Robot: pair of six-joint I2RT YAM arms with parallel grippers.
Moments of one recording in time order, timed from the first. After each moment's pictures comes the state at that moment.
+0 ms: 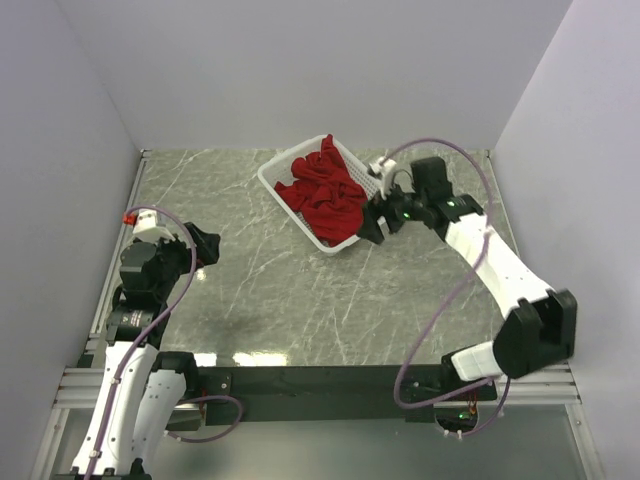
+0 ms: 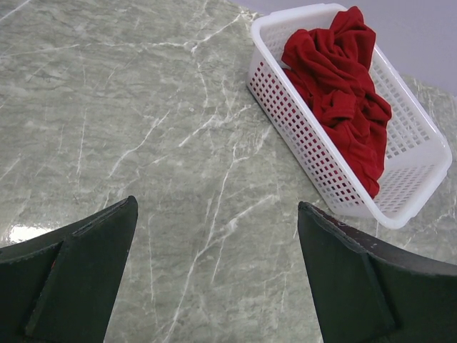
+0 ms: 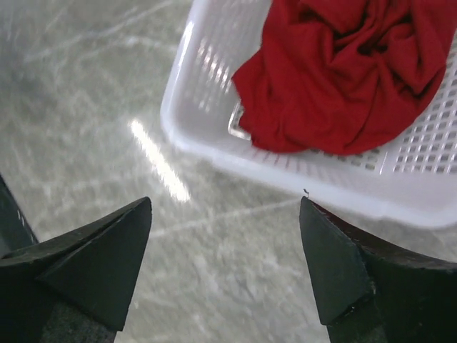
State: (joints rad) left arm -0.03 0.56 0.60 -0.30 0.09 -0.42; right arm 0.29 1.35 1.17 -0.57 -0.60 -0.35
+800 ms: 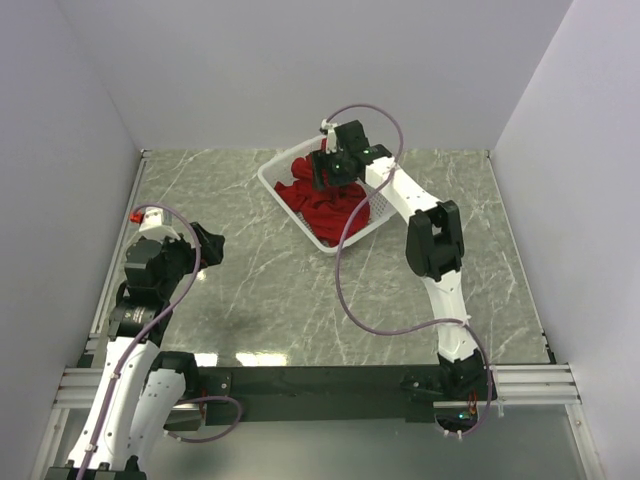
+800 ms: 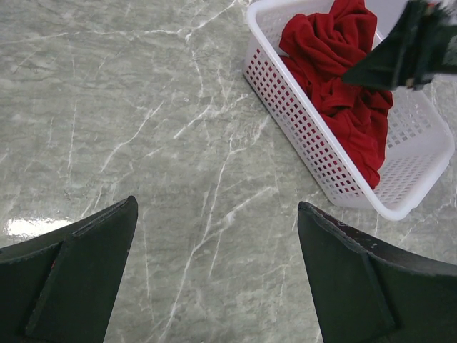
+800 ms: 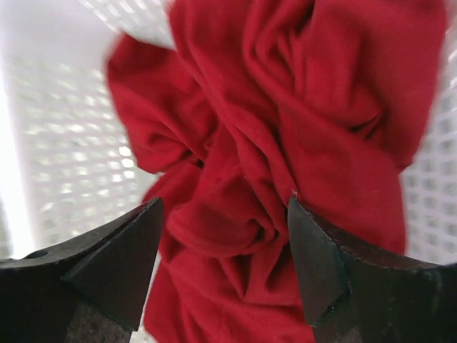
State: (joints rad) left arm -0.07 0.59 0.60 -0.30 0.08 -0.42; right arm 0.44 2.31 2.14 -0.59 -0.21 0.11
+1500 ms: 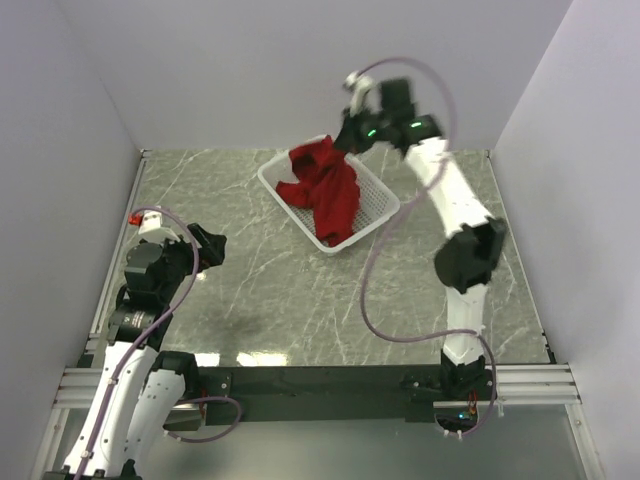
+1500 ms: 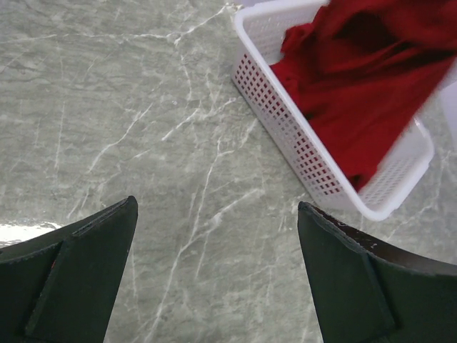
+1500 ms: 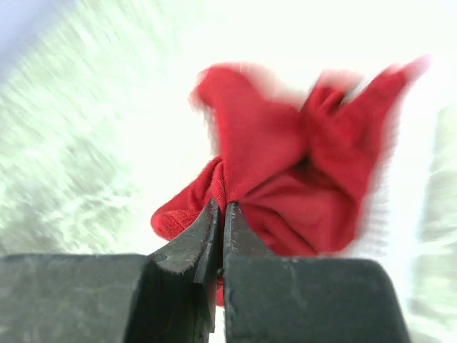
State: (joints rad) left arm -0.11 0.56 0.60 -0.30 0.05 -0.45; right arm 0.36 2.11 2.21 -0.72 -0.50 -0.05
